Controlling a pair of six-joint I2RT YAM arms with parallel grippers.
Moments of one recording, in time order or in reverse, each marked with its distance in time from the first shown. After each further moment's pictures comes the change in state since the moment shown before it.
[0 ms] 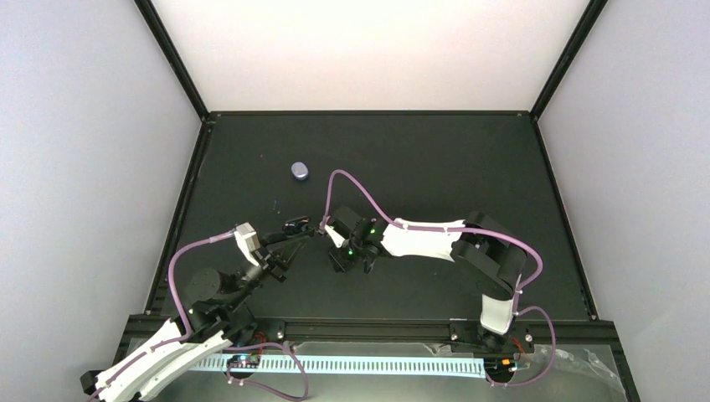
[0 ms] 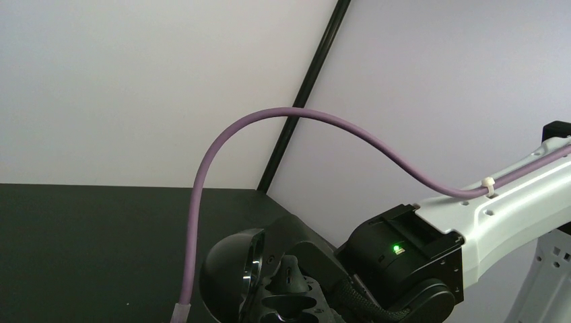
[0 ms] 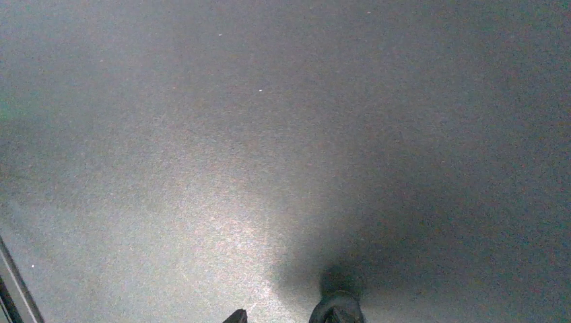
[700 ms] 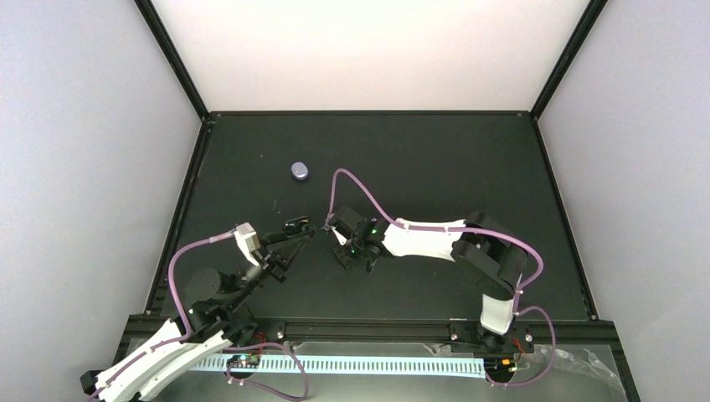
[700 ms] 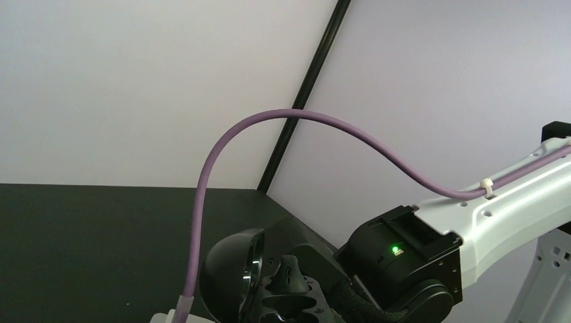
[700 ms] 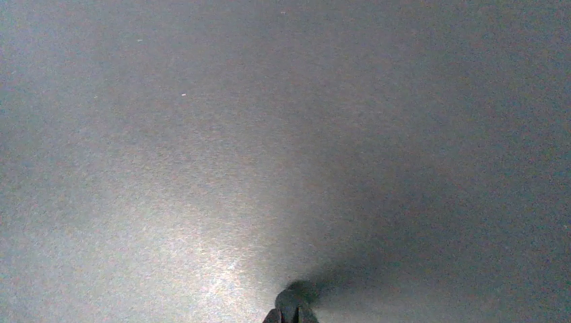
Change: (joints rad) left arm 0.000 0.001 0.000 0.001 0.000 0.000; right arm -0.003 -0.004 -0.013 -0.006 0.115 0.020
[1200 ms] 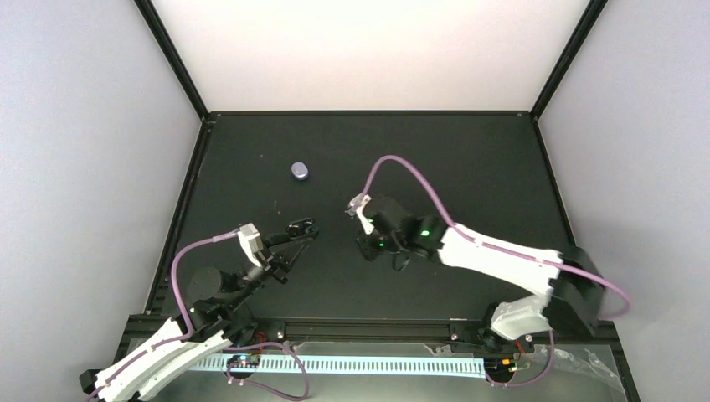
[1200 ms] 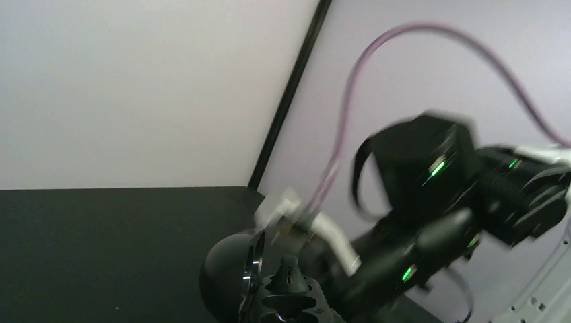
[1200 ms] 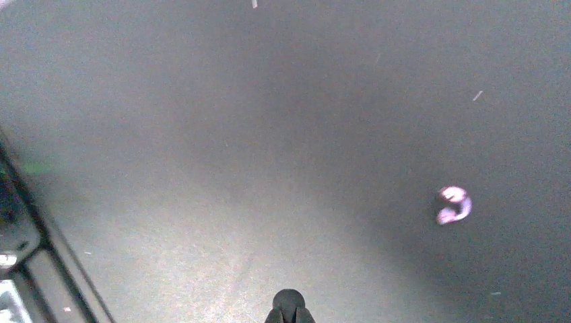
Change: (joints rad) left arm 0.000 0.010 0.000 0.012 0.029 0.015; right arm -0.012 -0.375 -0.103 -0.095 0.085 -0.005
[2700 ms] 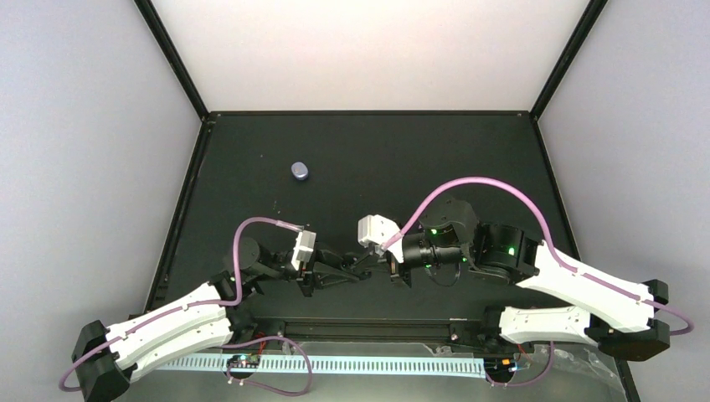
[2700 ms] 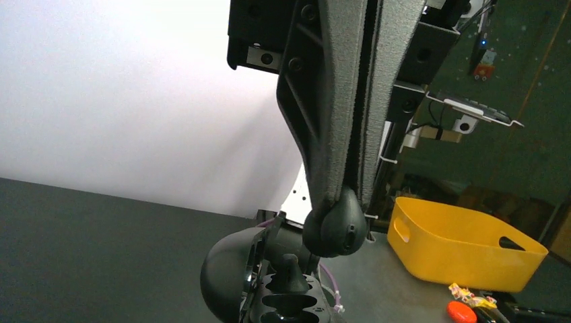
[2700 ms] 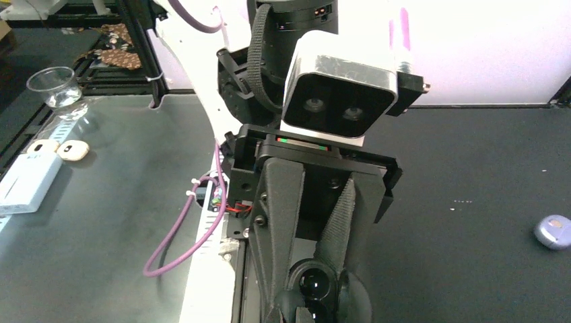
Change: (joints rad) left arm -0.008 0.597 0.084 0.517 0.795 0.027; right arm 0.188 -0.428 0.249 -0.221 -0.366 -0.404
